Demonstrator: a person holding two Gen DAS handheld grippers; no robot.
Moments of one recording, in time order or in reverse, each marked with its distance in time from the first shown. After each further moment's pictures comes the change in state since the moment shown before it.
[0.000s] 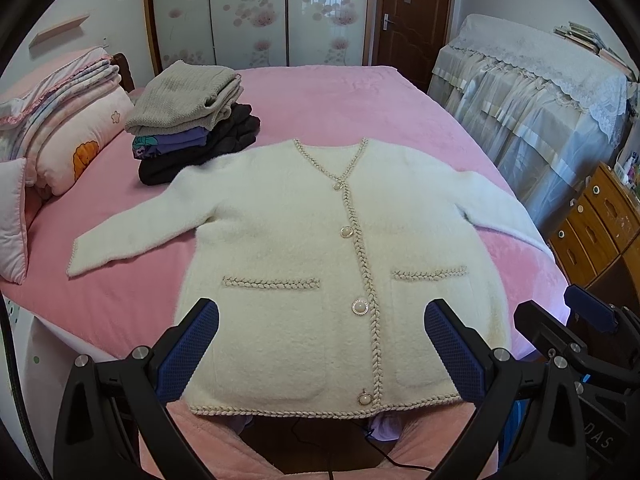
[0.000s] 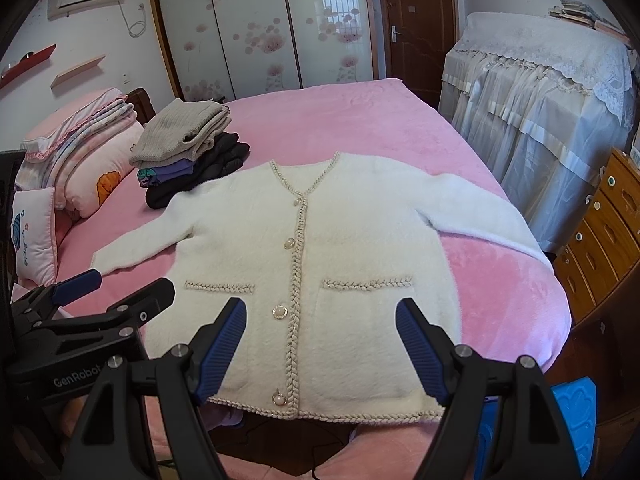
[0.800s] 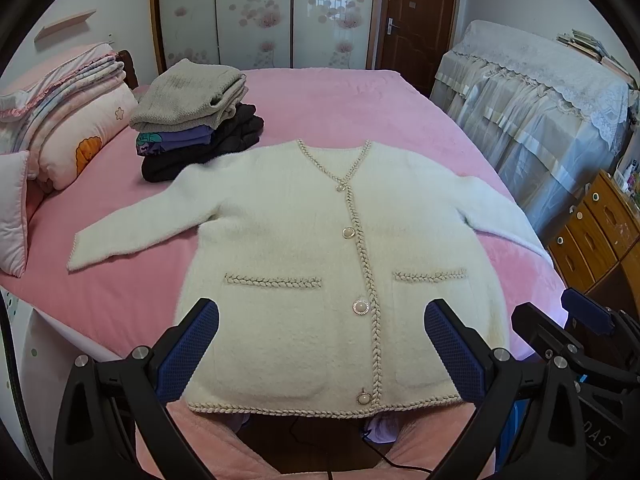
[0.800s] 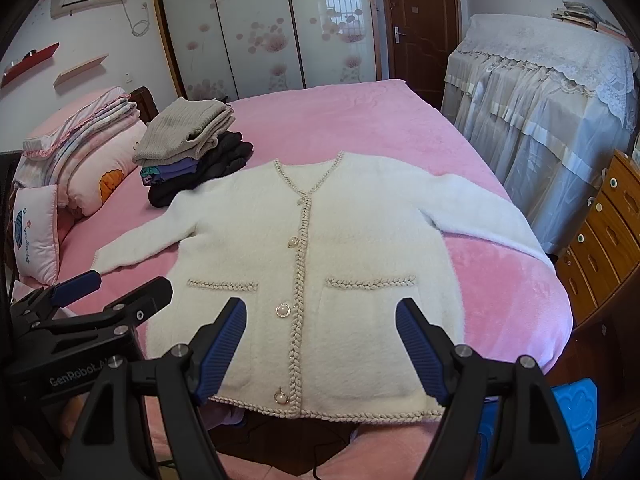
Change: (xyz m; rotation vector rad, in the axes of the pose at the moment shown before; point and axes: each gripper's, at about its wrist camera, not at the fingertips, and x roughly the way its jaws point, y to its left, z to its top) left arm -0.005 0.003 -0.005 -0.021 -0.013 -0.002; right arm -0.001 -0.002 0.001 -0.002 -0.001 0.005
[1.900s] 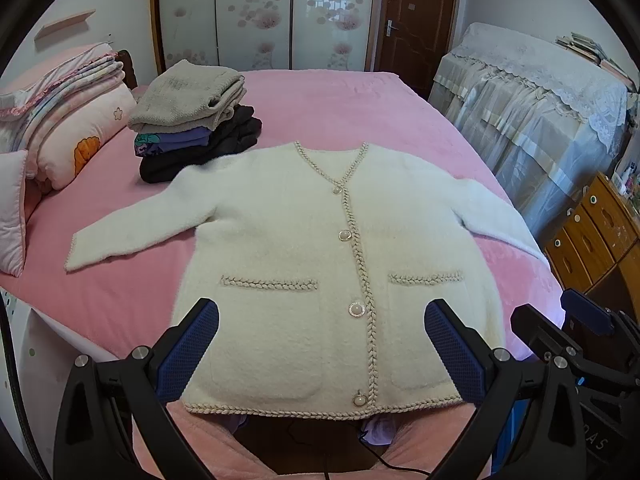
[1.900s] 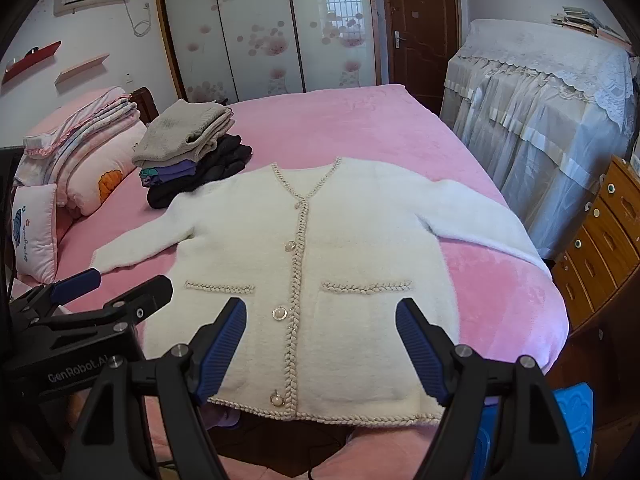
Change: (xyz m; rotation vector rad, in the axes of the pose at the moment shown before) left arm 0.003 0.000 0.002 -0.003 -0.007 -0.008; right arm -0.003 0.002 0.003 -0.012 -0.006 -0.005
